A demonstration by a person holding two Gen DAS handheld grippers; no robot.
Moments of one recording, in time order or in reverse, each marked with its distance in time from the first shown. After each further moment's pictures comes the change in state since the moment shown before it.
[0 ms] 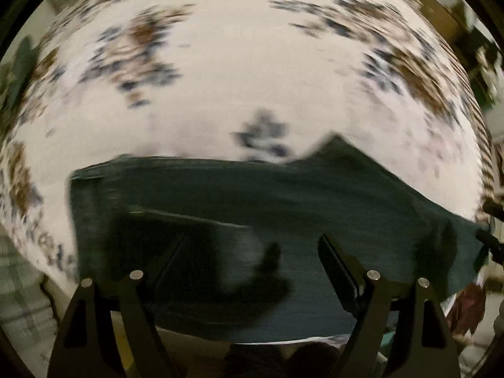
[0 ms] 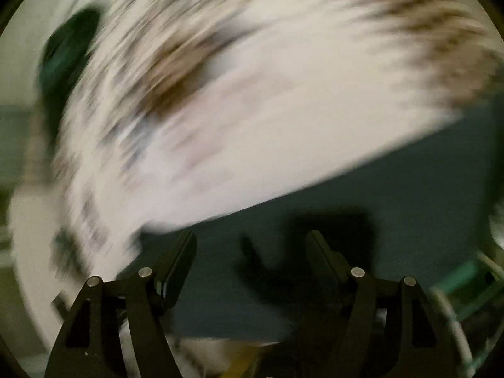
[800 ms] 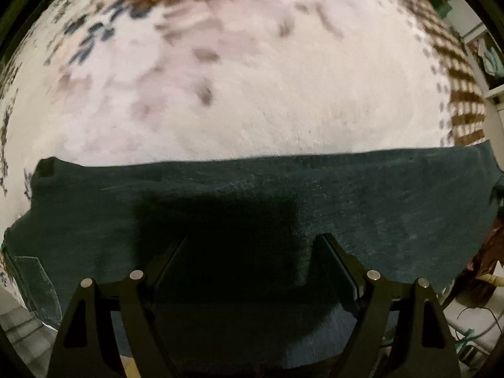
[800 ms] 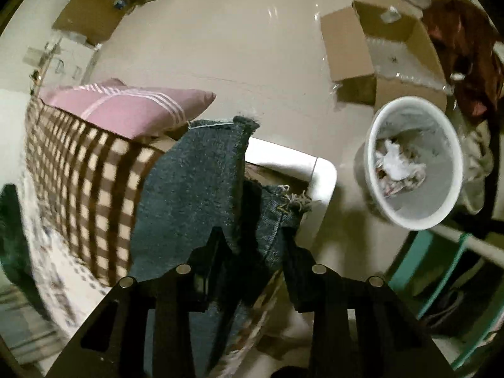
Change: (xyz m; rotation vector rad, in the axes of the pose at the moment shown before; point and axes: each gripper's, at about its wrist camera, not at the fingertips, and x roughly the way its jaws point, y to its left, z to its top) left arm 0.081 -0.278 -0.034 0.328 0.145 0.037; right arm -0.063 -0.320 0.077 0.558 -0.182 -0.067
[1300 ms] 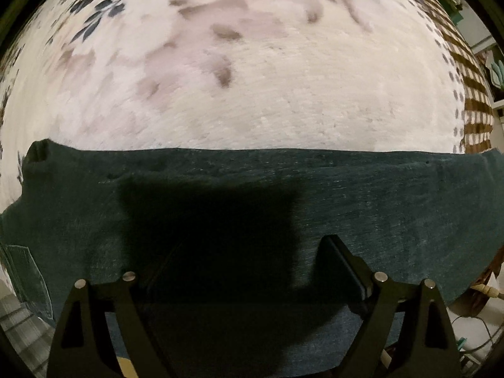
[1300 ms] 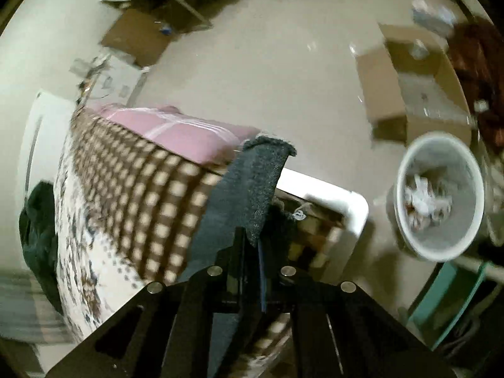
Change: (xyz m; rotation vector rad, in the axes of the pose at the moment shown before) left arm 0.012 0.024 0.003 -0.054 0.015 -0.020; right arm -0.028 -0.004 -0.021 -0.062 -0.148 0.165
